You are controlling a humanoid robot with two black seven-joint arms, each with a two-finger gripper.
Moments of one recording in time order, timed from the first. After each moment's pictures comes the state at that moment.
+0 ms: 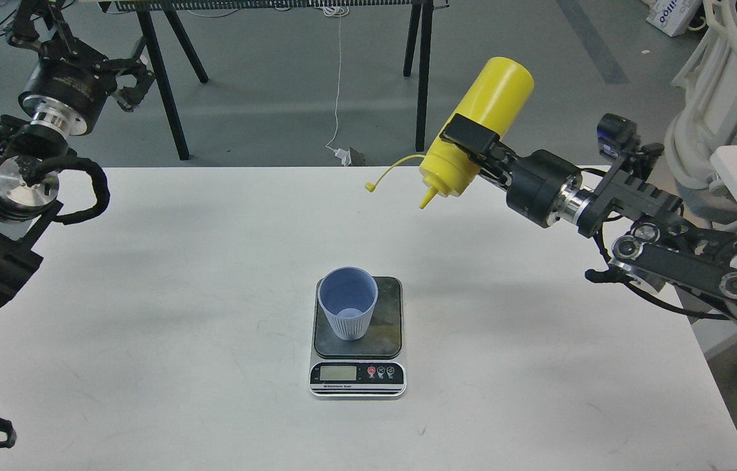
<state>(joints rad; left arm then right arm) -0.84 0.46 -0.87 -0.76 -0.16 -0.32 -0.25 0.93 -0.63 0.23 1.34 -0.61 -0.07 0.34</state>
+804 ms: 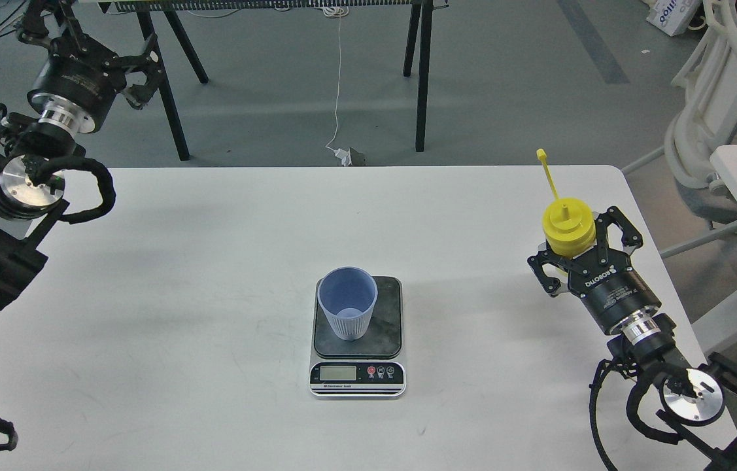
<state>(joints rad) -0.84 0.46 -0.86 -0.77 -0.16 -0.32 -0.25 0.22 -0.48 0.76 1.15 0.25 0.49 0.34</state>
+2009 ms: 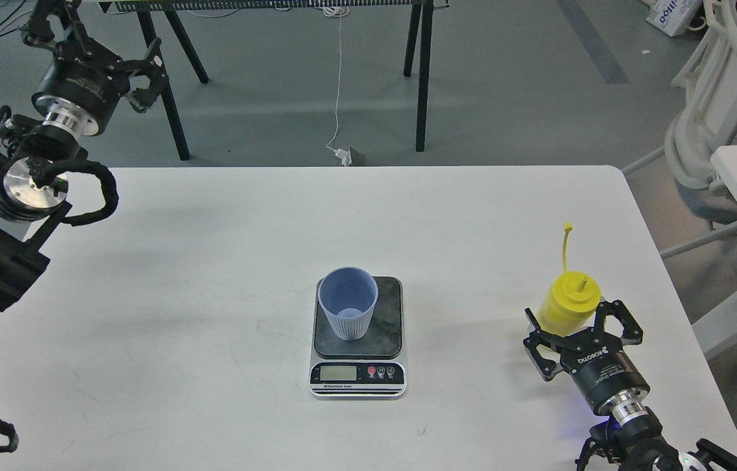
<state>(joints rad) -0.84 0.46 -0.85 -0.77 -0.15 -0.31 -0.25 -0.03 -0.40 0.82 1.21 0.32 0.49 0.34</state>
